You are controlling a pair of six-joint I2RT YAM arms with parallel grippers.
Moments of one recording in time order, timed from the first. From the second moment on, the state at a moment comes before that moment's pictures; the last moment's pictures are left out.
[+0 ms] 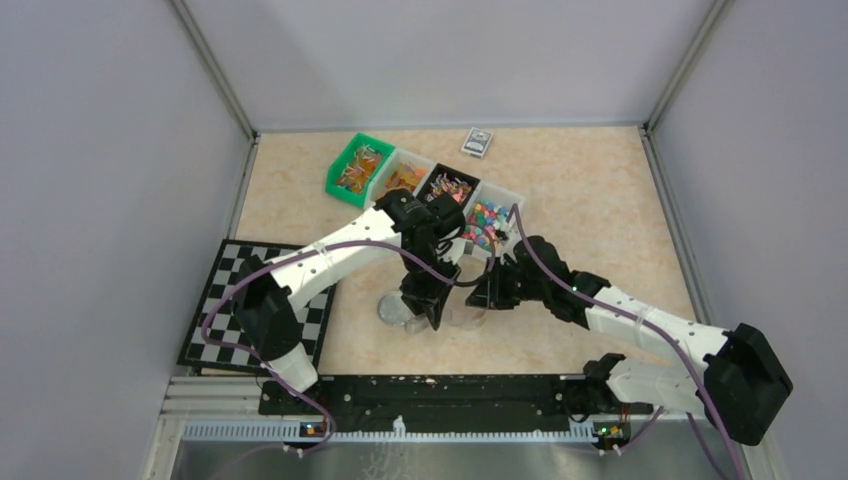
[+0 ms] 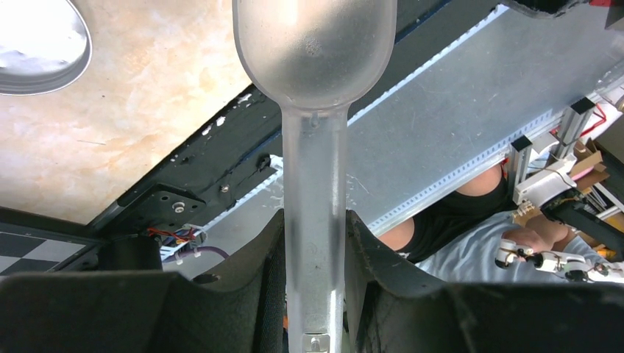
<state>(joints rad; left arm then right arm) -0.89 1.69 1.57 -1.39 0.45 -0.37 0.77 1.09 0.60 -0.17 -0.27 0.75</state>
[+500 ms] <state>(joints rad) -0.89 1.69 1.57 -1.40 0.34 -0.36 0.78 1.09 0.59 -0.16 -0.24 0.76</state>
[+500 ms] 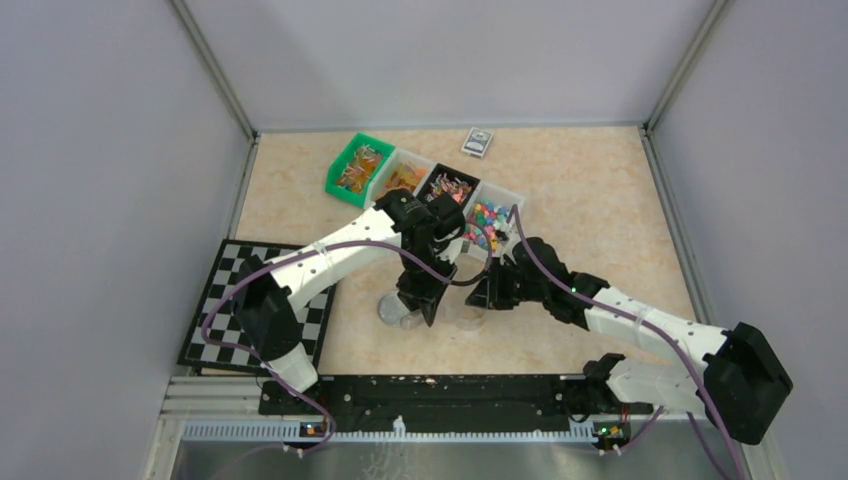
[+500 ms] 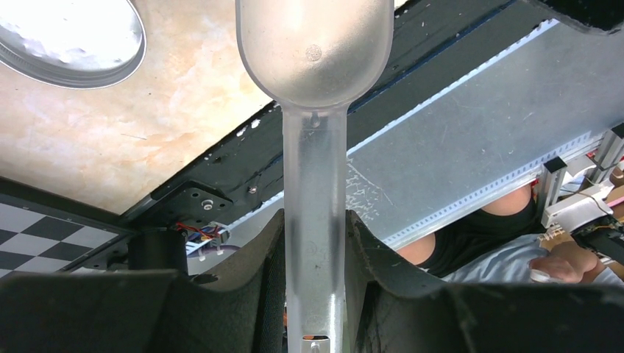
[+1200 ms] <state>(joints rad) -0.89 1.42 1.50 -1.35 0.26 -0.38 0.79 0.67 0.53 0.13 -0.26 0.26</state>
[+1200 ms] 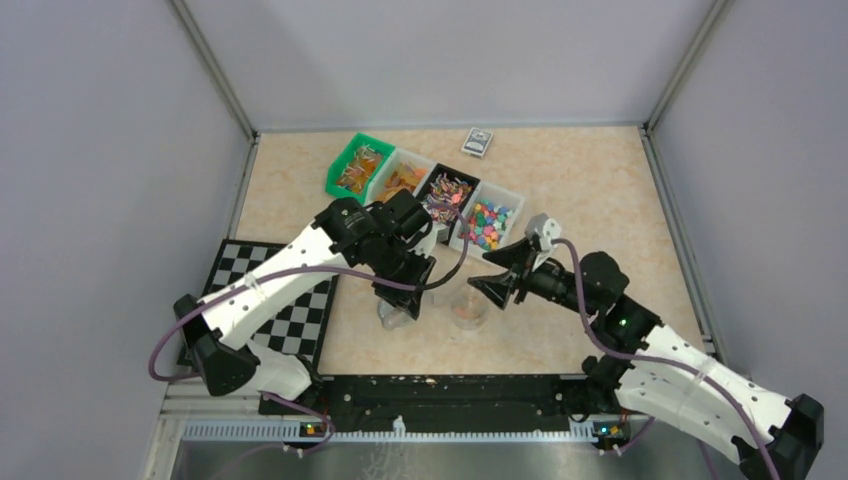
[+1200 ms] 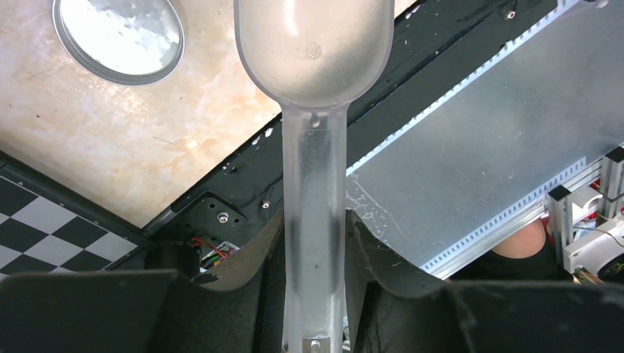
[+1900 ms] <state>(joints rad) -0.89 1.39 1.55 -1.32 0.37 -0.36 1.22 0.95 0.56 0.25 -0.06 -0.60</state>
